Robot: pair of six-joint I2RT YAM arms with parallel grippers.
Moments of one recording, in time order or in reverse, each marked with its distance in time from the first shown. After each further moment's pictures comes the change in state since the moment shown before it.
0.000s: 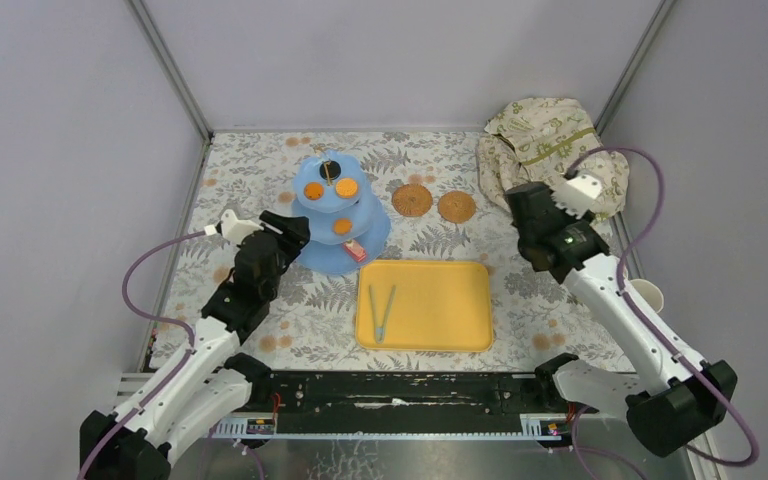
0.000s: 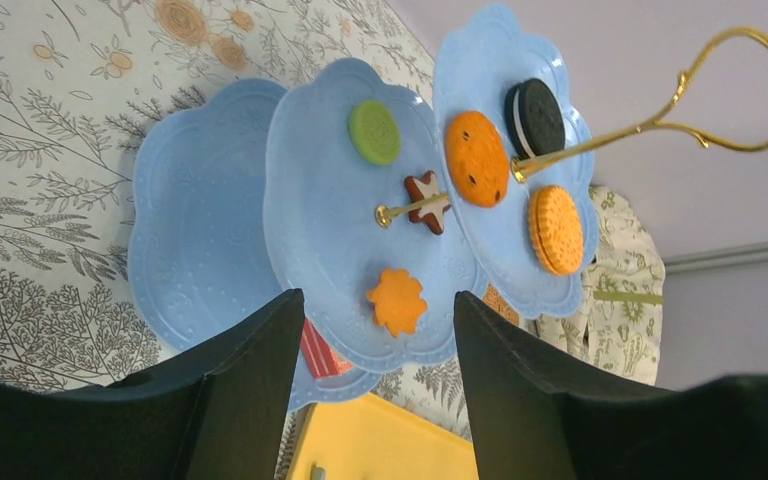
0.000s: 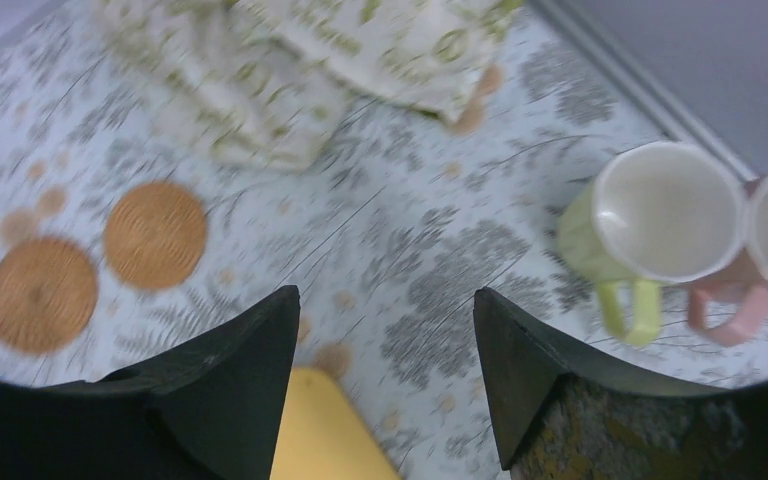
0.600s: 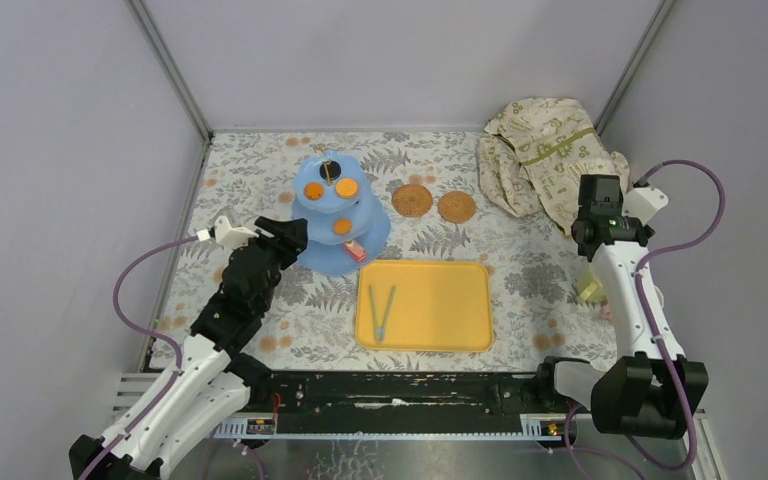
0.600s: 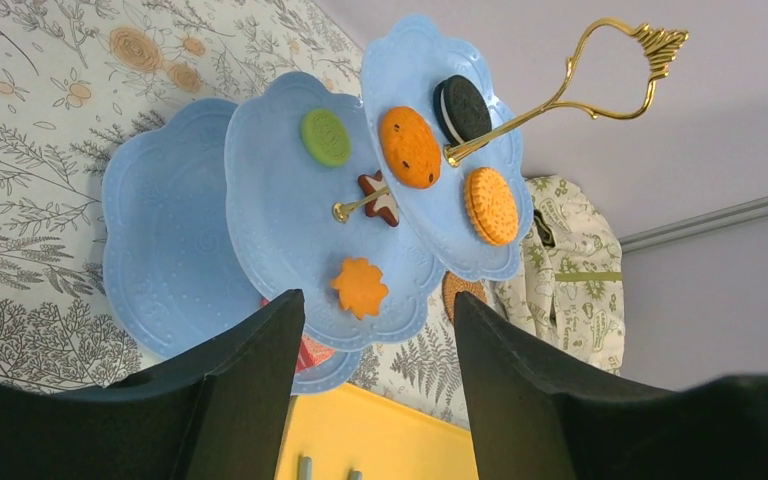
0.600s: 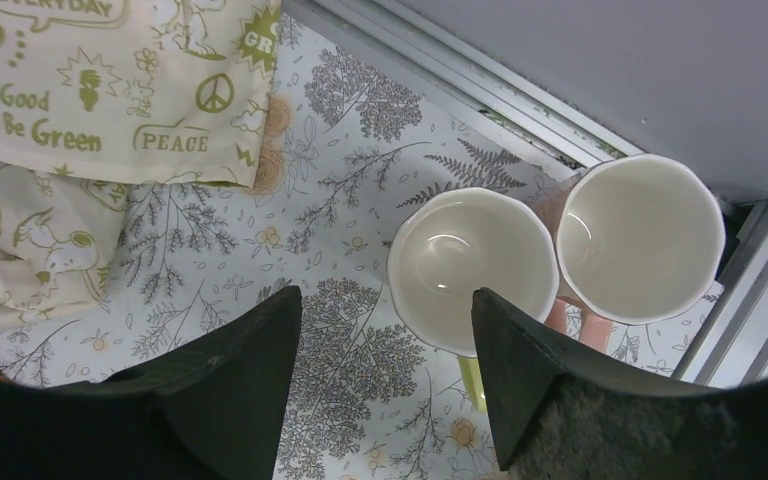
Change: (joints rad) left arm -0.060 -0.145 -0.016 -0.009 -0.006 0.073; right arm -0.581 0.046 -0.034 0.034 -0.159 -0.132
